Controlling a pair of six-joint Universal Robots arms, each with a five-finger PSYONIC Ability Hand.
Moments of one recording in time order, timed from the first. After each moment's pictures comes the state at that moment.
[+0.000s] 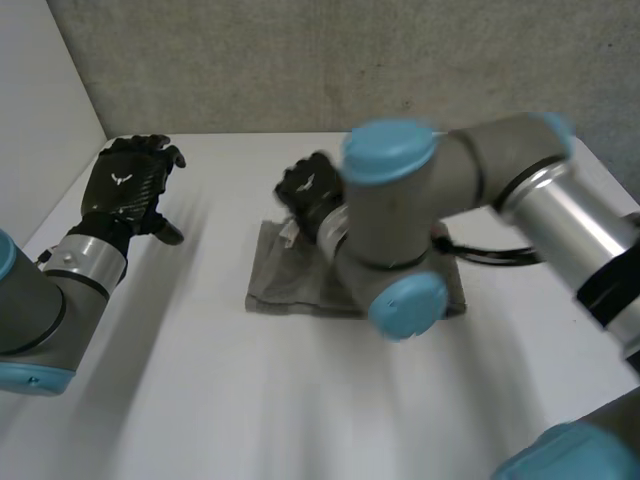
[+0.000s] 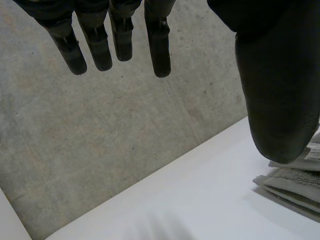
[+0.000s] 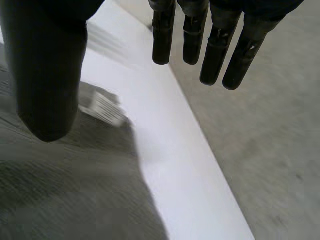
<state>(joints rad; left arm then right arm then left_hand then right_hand) 4.52 -1.89 -1.82 3.83 -1.33 3.27 2.34 -0.53 0.37 0.36 1.60 2.48 0.27 0.26 0.26 0.27 0.07 0.40 0.39 0.39 0.39 0.18</state>
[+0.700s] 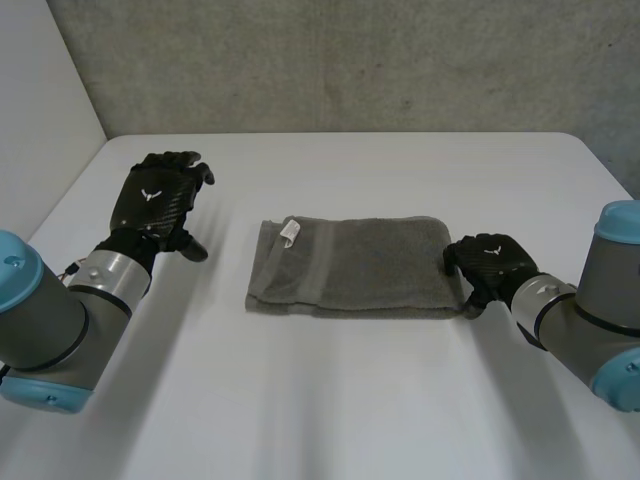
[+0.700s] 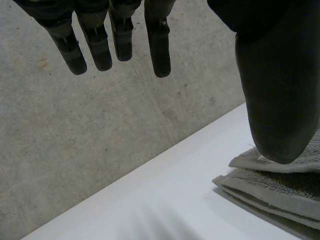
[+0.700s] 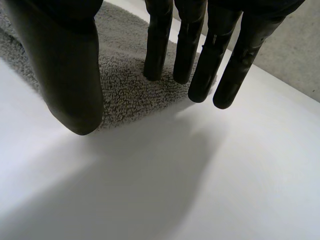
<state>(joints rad) 4.45 -1.90 -1.85 3.83 -1.33 3.28 1.80 -1.04 1.61 -0.15 1.30 2.79 0.27 0.26 0.26 0.27 0.07 0.62 0.61 0.63 0.63 0.46</state>
